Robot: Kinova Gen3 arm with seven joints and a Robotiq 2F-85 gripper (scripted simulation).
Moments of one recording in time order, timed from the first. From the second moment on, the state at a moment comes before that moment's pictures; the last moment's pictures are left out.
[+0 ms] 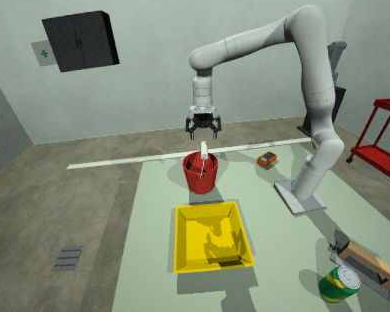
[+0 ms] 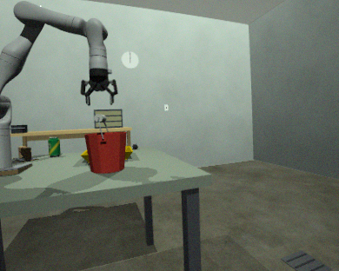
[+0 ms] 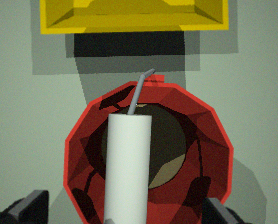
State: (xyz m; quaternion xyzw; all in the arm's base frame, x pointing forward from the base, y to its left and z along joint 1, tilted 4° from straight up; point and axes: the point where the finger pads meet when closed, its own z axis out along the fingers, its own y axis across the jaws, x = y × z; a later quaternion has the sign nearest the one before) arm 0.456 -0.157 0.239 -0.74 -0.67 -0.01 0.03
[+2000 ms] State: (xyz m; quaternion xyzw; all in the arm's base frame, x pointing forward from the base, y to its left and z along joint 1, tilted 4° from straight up) arm 0.454 -0.153 0.177 -0.74 -0.67 -0.01 0.04
